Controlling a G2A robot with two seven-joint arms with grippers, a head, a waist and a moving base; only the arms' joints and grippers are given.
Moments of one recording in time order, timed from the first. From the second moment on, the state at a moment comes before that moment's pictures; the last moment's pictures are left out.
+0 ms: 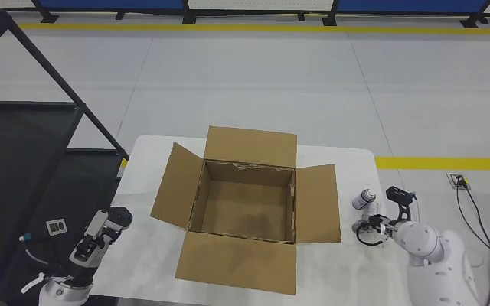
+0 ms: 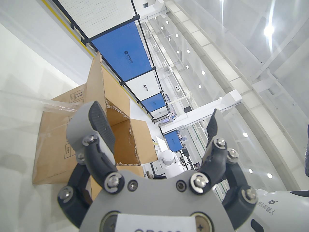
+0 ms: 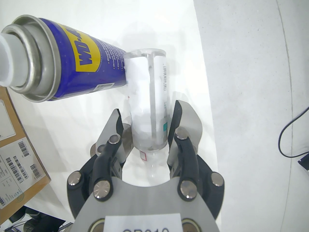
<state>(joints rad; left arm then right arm) 1.68 -1.17 -1.89 -1.92 -0.34 -0.48 -0.50 -1.01 -1.33 1.84 -1.29 -1.11 0.00 0.99</state>
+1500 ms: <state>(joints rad) 1.71 -1.17 -1.93 -1.92 -0.35 -0.49 -0.46 -1.13 -1.30 1.64 -1.76 -0.57 -0.05 1.01</state>
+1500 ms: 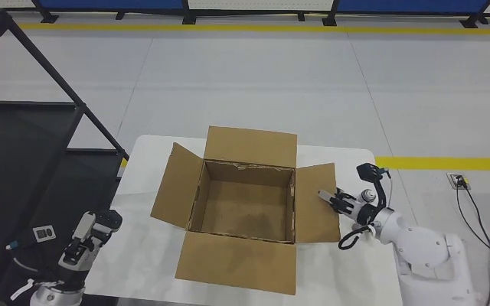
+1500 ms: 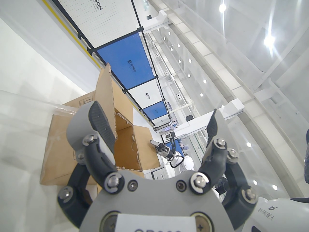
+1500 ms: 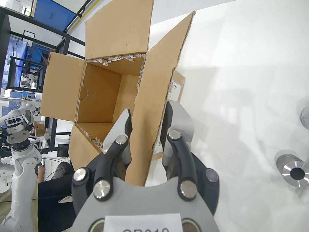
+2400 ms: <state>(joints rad) 1.73 -1.18 -1.95 -1.91 -0.38 -0.51 -0.47 -1.04 -1.28 1.50 -1.74 -0.58 -0.01 0.96</state>
